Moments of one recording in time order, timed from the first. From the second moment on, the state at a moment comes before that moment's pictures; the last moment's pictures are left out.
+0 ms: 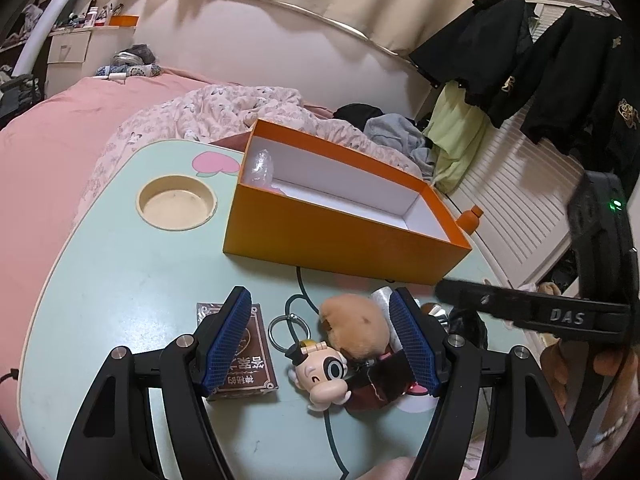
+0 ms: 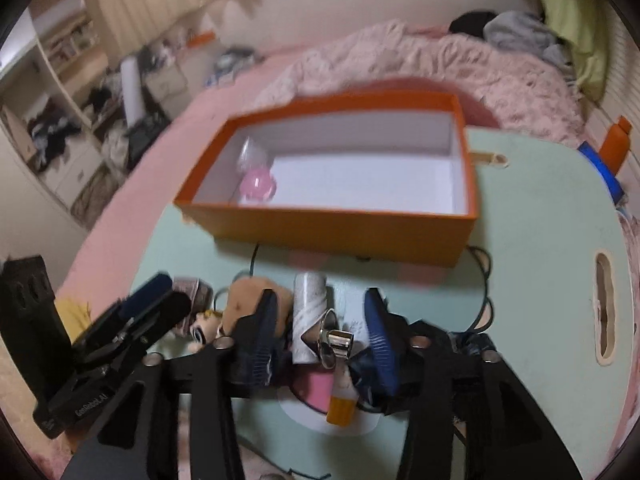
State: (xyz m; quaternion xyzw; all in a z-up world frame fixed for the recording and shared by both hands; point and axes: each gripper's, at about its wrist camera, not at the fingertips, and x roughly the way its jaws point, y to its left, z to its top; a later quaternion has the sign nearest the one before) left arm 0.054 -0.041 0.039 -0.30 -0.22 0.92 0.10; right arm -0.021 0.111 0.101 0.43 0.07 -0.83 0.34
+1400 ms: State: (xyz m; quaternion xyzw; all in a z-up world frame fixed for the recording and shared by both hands) left arm -0.160 0.020 0.050 -0.60 0.09 0.80 0.02; right arm 0.006 0.166 0.101 0.40 -0.09 -0.83 0.37
